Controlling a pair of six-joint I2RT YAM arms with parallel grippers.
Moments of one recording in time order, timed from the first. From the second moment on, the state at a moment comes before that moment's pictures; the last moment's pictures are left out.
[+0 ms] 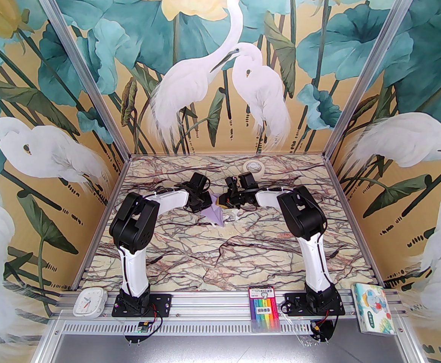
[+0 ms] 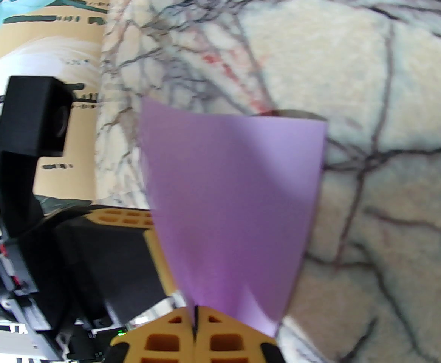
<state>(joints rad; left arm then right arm) -0.44 1.99 1.28 -0.39 0.09 -0.79 0.47 2.22 1.35 0.12 -0.91 0.78</state>
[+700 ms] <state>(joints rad) -0.44 1.99 1.29 -0.39 0.09 -0.77 0.47 2.22 1.34 0.05 -0.91 0.74</state>
